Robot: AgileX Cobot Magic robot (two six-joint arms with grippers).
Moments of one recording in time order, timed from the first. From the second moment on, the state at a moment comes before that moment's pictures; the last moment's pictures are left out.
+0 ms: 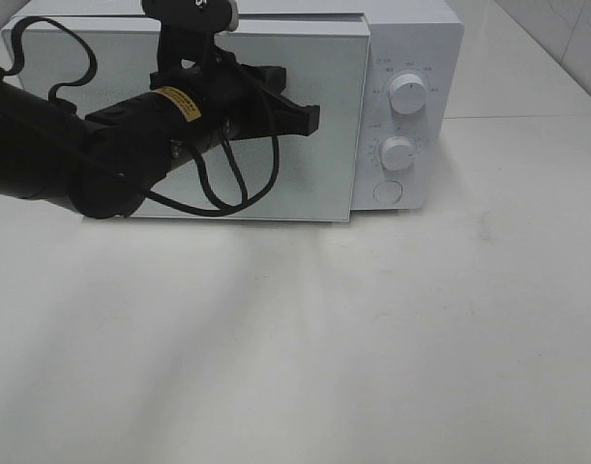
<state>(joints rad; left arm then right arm) -0.70 1.93 -1.02 -0.16 -0.68 0.07 0.12 0.00 -0.50 -0.08 1.01 0.13</state>
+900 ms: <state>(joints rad) -0.73 2.06 -1.26 -0.14 -0.53 0.13 0.12 0.00 -0.50 -0.08 1.01 0.13</state>
